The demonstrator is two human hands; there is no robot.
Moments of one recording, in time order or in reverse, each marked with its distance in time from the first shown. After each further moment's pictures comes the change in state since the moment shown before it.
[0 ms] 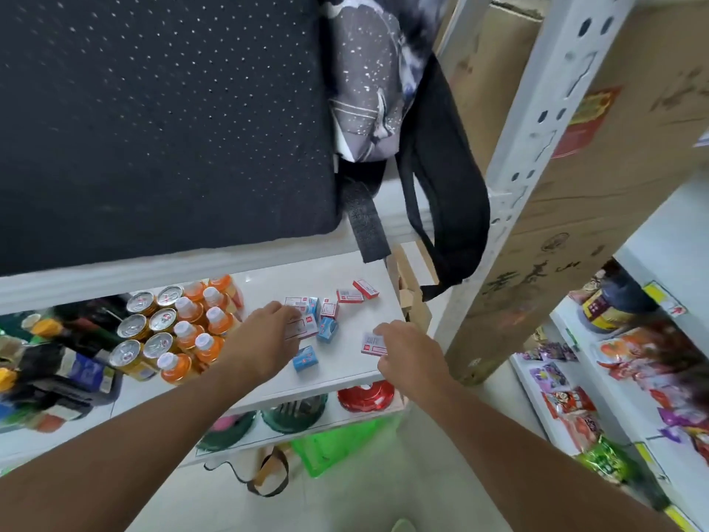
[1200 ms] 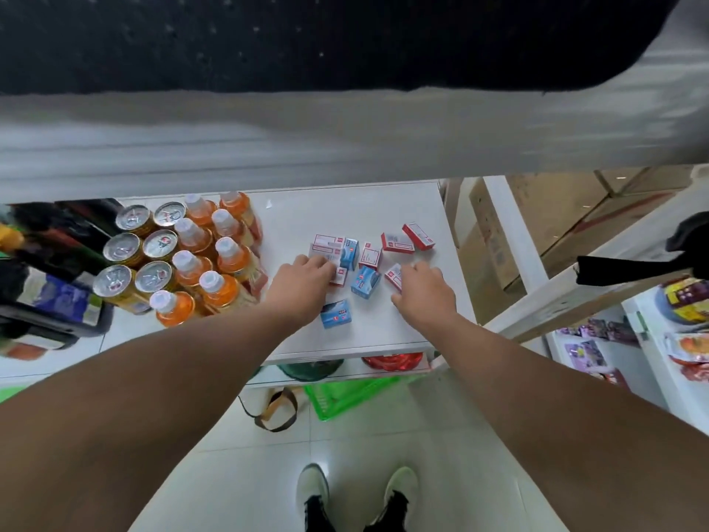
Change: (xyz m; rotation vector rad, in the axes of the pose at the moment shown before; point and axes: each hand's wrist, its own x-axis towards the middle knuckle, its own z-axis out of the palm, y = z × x) left_hand 0.097 -0.073 0.138 0.255 -0.147 0.074; right_hand 0.142 -0.001 0.143 -0.106 -0.183 0.136
